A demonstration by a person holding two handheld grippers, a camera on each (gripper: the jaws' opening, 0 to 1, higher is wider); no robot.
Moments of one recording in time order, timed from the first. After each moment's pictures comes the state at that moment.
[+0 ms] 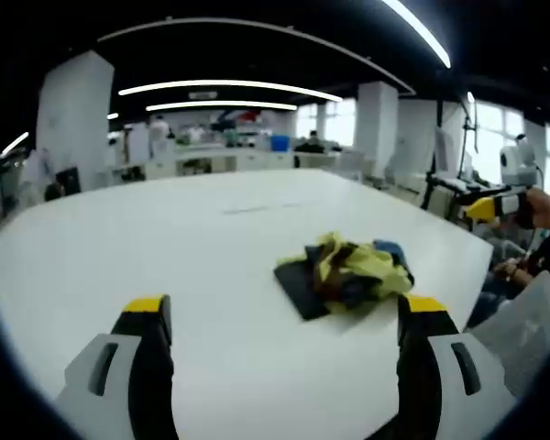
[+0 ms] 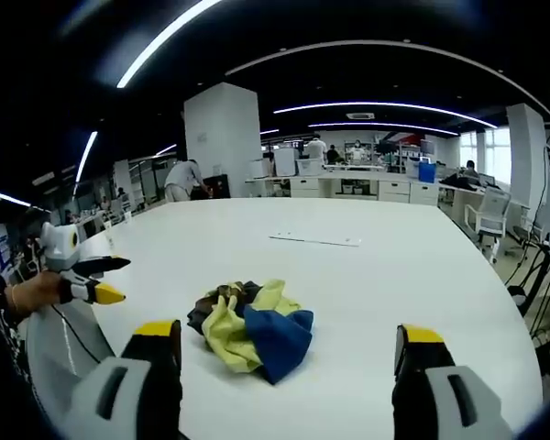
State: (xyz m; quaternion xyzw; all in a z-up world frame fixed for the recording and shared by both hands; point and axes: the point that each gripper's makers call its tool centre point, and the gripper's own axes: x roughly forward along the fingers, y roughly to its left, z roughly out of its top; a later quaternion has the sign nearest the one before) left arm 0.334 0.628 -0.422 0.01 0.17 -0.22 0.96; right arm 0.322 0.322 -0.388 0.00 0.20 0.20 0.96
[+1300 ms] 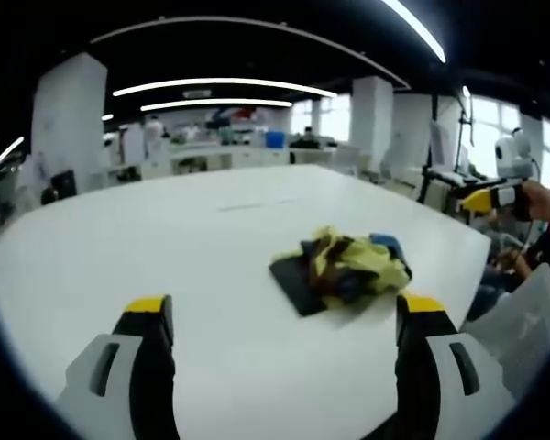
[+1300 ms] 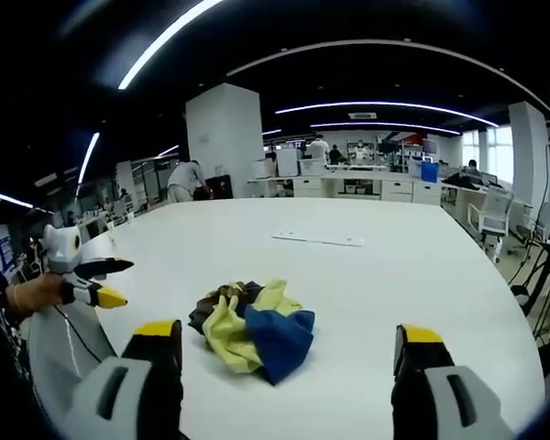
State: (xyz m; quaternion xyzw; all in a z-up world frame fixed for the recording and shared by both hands) left arm 0.331 0.623 -0.428 0.03 0.18 -0.23 0.95; right arm 0.327 0.318 -0.391 0.01 0.21 0.21 0.96
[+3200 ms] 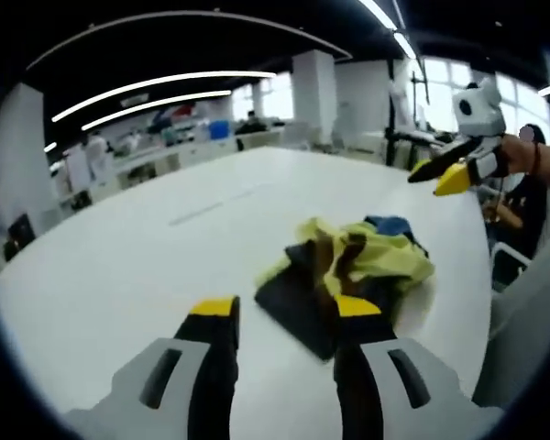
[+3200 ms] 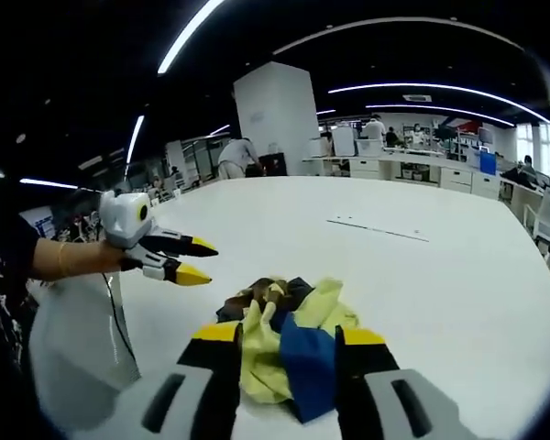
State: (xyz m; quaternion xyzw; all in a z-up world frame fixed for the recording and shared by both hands) left arm 0.425 0.569 -0.459 0.11 0.20 -0.35 0.91; right arm 0.377 0.393 -0.424 -0.01 0.25 0.35 0.90
